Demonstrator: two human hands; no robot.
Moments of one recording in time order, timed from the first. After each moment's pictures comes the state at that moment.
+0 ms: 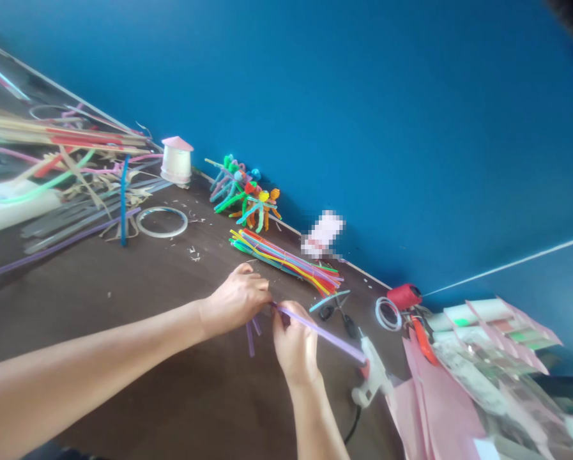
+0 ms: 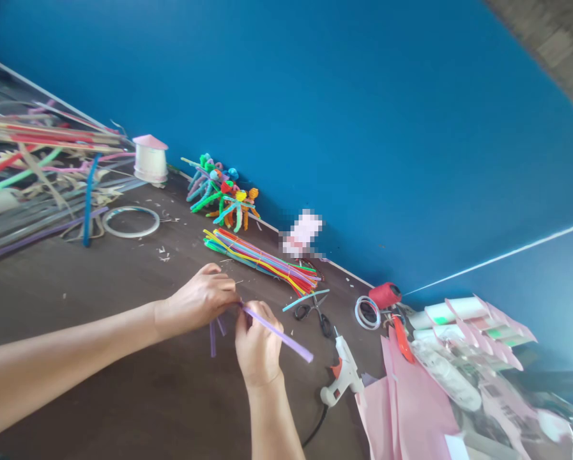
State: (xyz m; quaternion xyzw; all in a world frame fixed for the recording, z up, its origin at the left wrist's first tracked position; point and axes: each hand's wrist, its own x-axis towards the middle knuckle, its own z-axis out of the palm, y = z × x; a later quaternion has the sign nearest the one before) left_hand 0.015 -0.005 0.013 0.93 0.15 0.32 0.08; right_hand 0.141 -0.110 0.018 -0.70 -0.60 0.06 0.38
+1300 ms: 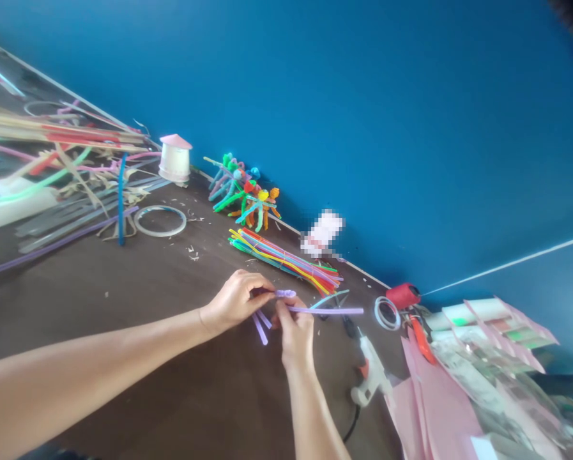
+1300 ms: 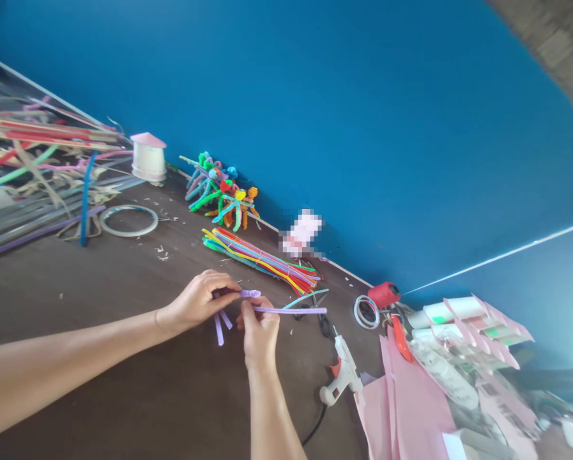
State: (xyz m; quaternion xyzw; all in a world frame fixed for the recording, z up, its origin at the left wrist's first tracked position) left_hand 0.022 -0.009 0.003 0.83 0.25 0.38 0.33; right_hand 0.139 -0.096 0.002 -0.63 -0.38 0.33 0.59
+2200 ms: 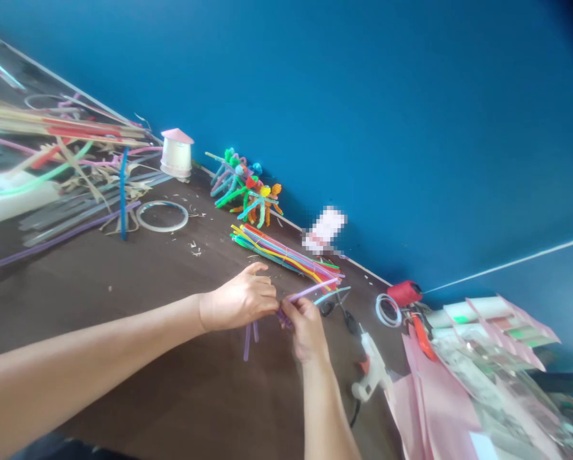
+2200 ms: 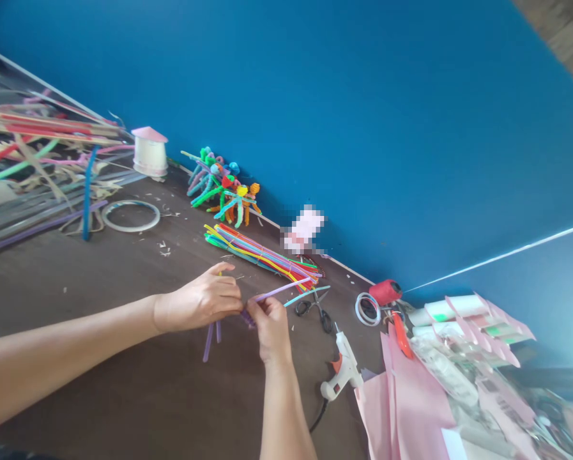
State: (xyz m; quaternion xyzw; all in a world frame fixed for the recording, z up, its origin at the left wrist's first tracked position) left_hand 0.011 -0.006 0.023 0.96 0.04 0.28 0.08; right_hand 0.157 -0.099 0.010 -0.62 -0.35 0.44 0.55
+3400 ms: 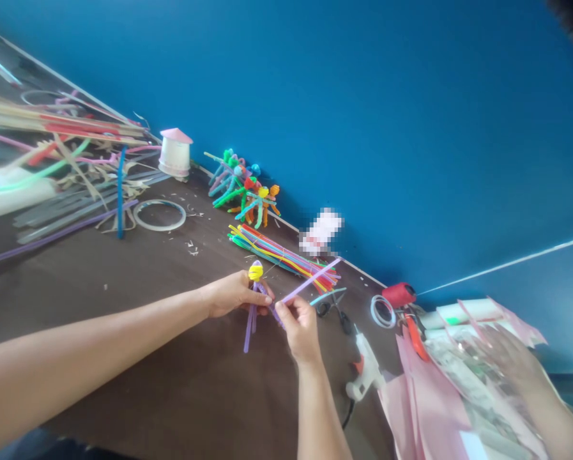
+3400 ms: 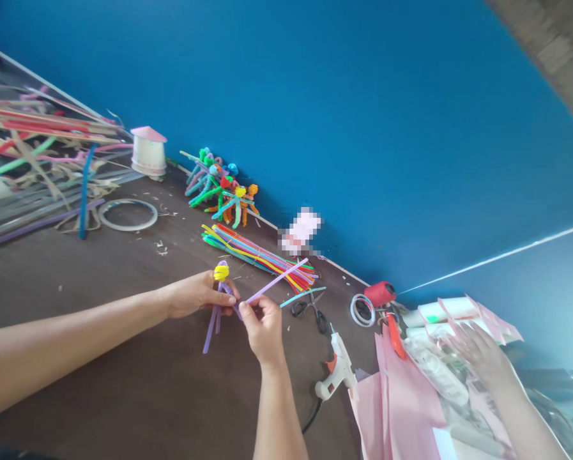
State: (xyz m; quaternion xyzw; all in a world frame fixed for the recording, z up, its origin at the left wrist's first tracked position) left_hand 0.021 -0.004 0.007 0.47 0.23 0.17 0.83; right_hand 0.155 -0.106 0.019 -0.62 -0.50 0.33 0.50
